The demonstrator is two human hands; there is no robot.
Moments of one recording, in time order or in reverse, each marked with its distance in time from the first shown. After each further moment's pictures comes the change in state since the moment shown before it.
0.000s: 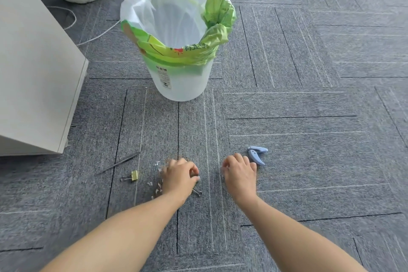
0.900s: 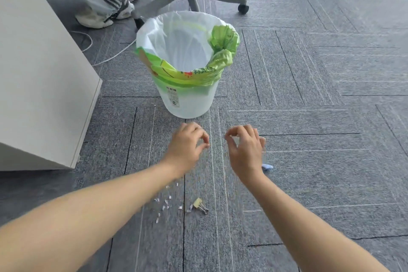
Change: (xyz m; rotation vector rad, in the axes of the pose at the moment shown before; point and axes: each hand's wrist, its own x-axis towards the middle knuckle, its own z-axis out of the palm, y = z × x) left_hand 0.041 0.041 -0.115 -0.080 0.238 0.522; right_hand 0.049 -0.052 -0.095 0.384 0.415 -0.122
